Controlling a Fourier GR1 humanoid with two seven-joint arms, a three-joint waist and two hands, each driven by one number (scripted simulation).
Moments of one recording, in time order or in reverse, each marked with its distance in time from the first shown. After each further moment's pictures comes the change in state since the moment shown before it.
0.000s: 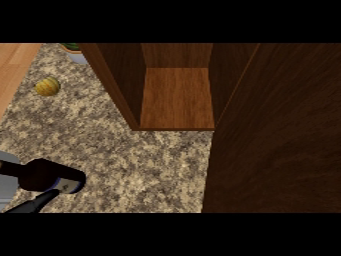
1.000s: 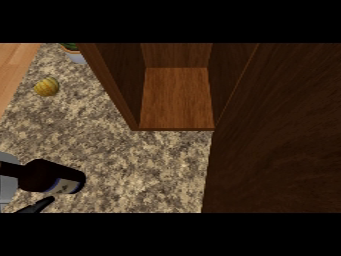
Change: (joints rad) left arm -0.059 0.002 0.172 0.452 0.093 -0.244 -0.295; right arm 0.036 0.046 0.005 0.009 -0.023 0.061 -0.016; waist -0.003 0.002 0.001
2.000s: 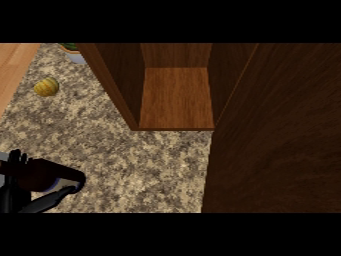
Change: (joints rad) left arm -0.189 -0.015 0.018 0.373 -0.037 -0.080 -0.136; right arm -0.019 0.007 -0.017 0.003 -0.018 0.018 0.020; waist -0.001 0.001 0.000
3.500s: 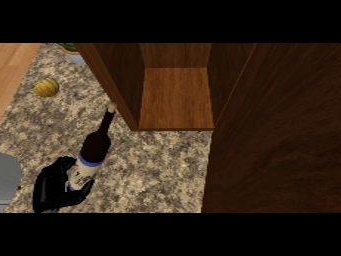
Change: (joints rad) left arm -0.240 -0.012 -0.022 0.481 0.006 -0.283 -0.391; right arm -0.012 0.007 0.015 0.005 -0.003 -0.014 0.011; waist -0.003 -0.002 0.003
